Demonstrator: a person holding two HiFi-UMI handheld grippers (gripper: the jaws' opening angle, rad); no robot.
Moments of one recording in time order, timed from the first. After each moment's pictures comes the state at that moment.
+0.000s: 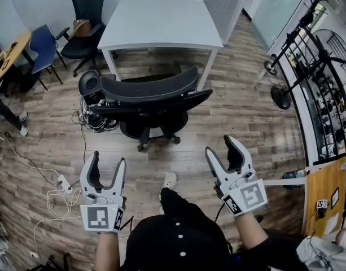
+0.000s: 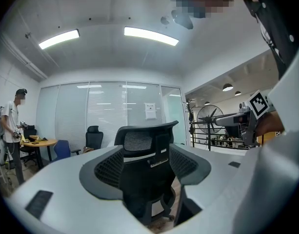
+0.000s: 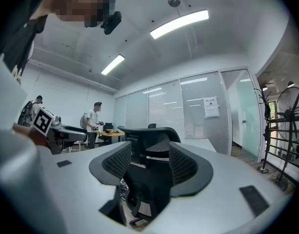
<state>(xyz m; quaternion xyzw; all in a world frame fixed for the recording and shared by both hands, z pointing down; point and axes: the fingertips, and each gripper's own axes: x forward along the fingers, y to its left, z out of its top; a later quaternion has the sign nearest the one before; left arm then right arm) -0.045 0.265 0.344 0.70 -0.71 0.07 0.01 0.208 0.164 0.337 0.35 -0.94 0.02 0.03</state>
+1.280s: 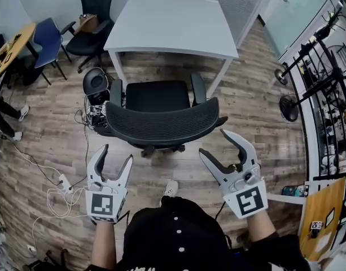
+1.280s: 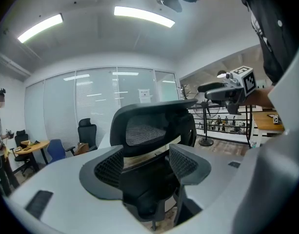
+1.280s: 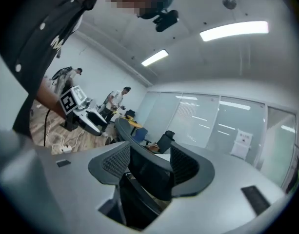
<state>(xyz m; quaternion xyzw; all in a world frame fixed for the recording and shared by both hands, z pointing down) -0.084 0.164 0.390 0.72 -0.67 0.15 0.04 0.119 0.085 0.304 0.22 -0.95 -0.18 0.09</state>
